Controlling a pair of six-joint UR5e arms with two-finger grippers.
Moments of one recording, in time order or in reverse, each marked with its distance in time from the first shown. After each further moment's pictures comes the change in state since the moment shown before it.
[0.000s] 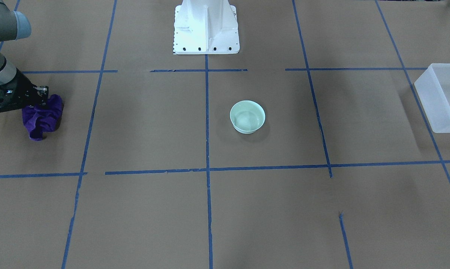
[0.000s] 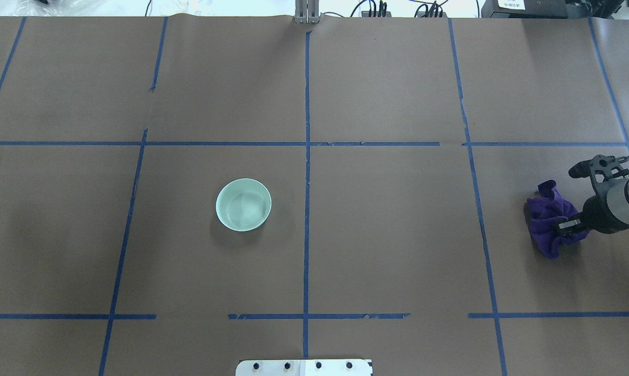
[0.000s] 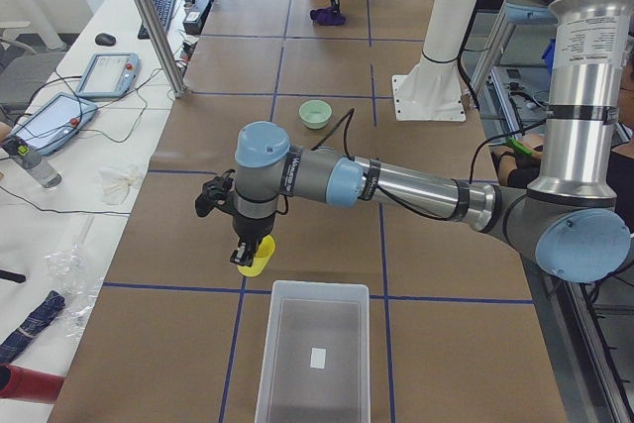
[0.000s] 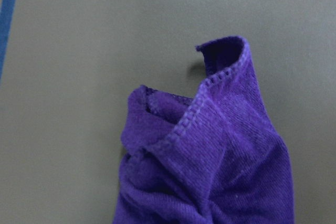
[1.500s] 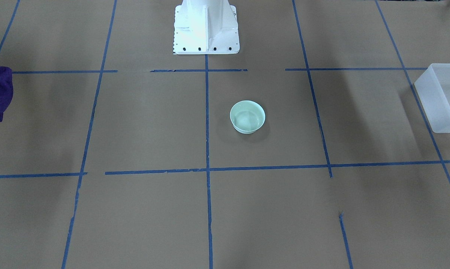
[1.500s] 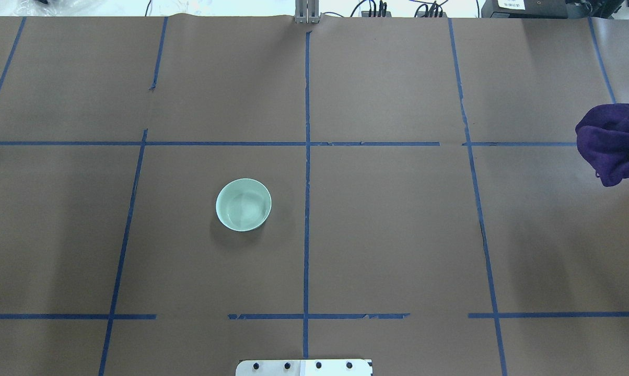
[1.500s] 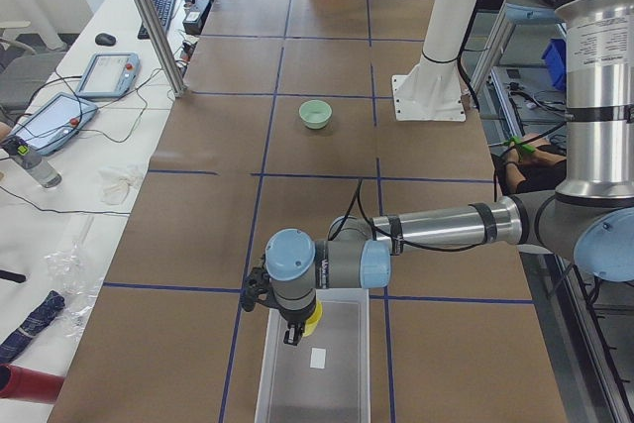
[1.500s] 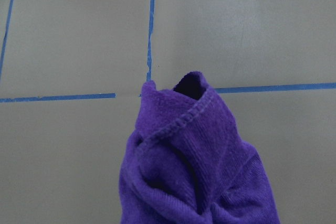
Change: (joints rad) left arm 0.023 0.133 0.239 -0.129 -0.120 0.052; right arm 0.490 -0.003 0.346 -0.204 0.280 -0.002
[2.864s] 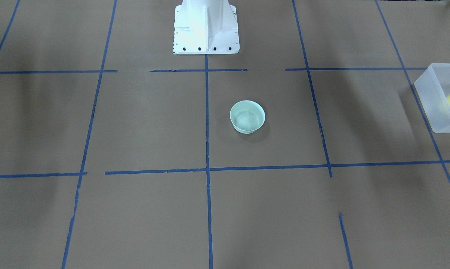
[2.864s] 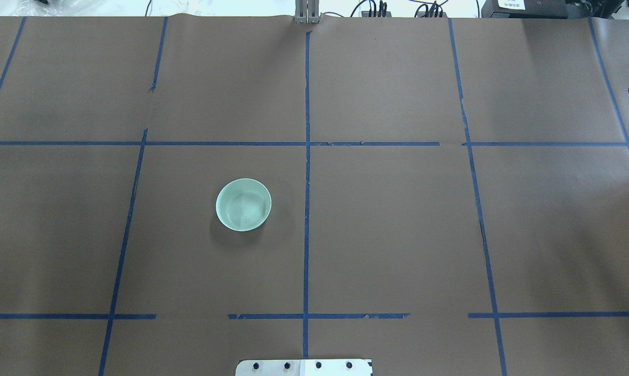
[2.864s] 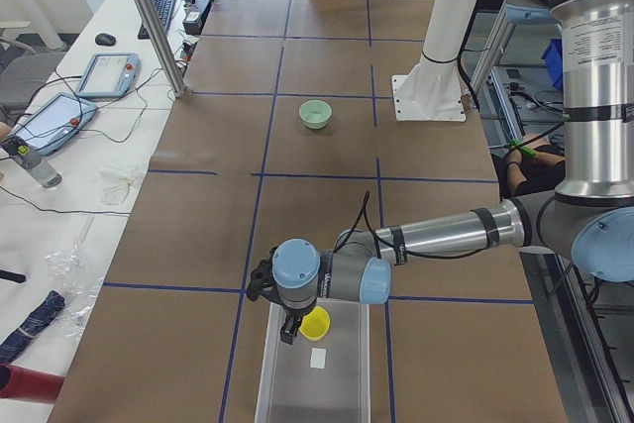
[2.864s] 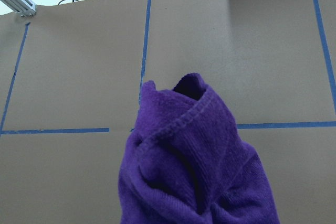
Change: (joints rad) left arm -0.027 0.019 0.000 -0.173 -0.076 -0.002; right arm 0.139 -0.013 0.010 0.001 0.014 -0.088
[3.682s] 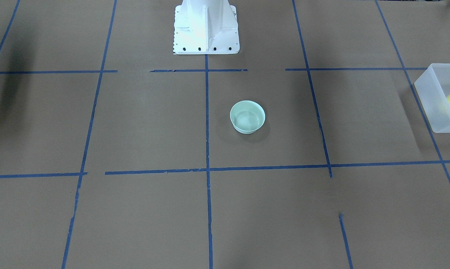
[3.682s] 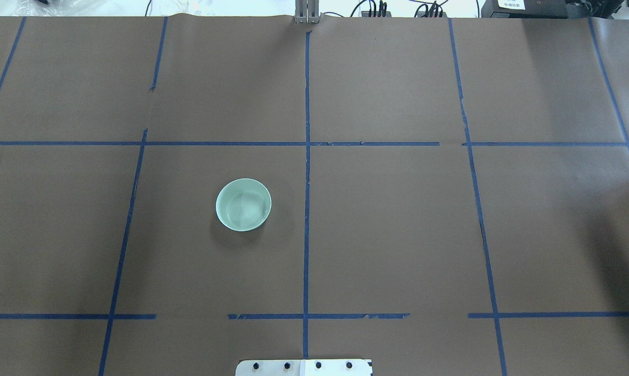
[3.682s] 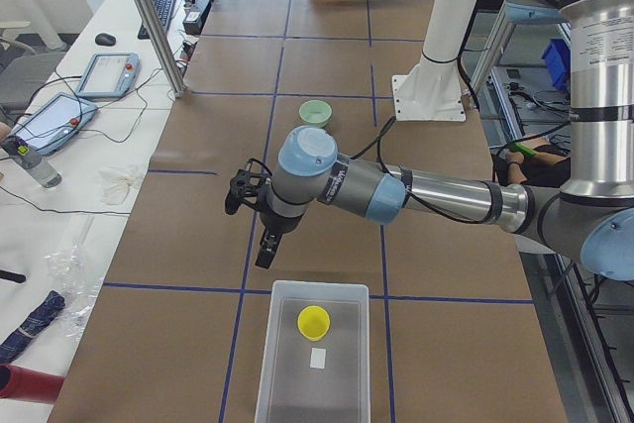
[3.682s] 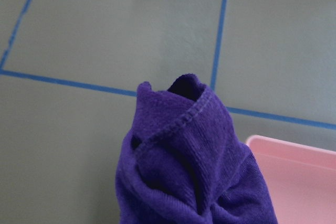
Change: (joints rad) left arm 0.026 -0.016 -0.388 0.087 0.038 -0.379; right arm 0.131 -0.071 -0.218 -0.077 -0.110 -0.557
